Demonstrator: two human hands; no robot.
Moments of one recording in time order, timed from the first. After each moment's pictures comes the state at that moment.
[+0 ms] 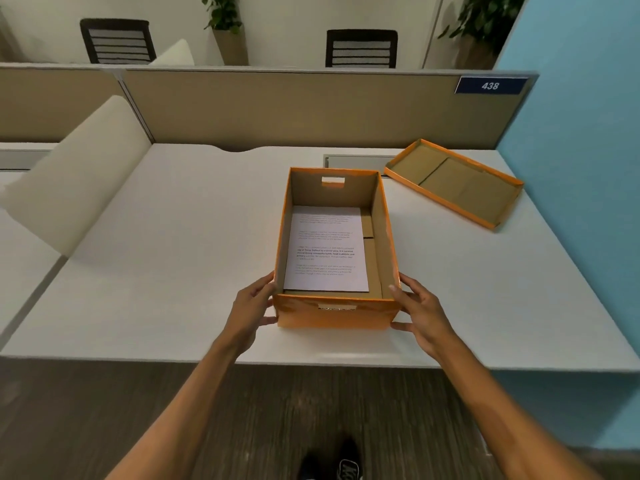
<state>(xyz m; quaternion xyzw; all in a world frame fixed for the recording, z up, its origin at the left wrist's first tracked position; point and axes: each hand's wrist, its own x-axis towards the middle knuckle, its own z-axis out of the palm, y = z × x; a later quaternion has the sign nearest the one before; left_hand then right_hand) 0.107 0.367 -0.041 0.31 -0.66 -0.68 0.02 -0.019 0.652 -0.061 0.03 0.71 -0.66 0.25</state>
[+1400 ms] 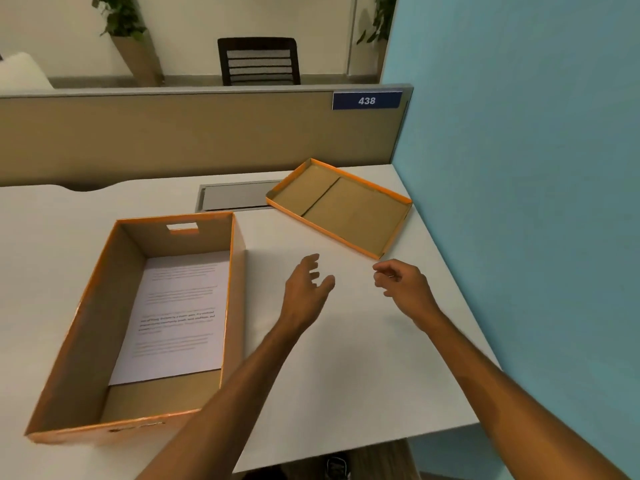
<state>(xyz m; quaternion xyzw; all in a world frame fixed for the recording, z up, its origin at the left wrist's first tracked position) -0.192 0.664 -0.006 0.17 -0.82 -0.55 0.03 -0.267 0.860 -0.029 -0.02 0.86 -0.50 0.11</state>
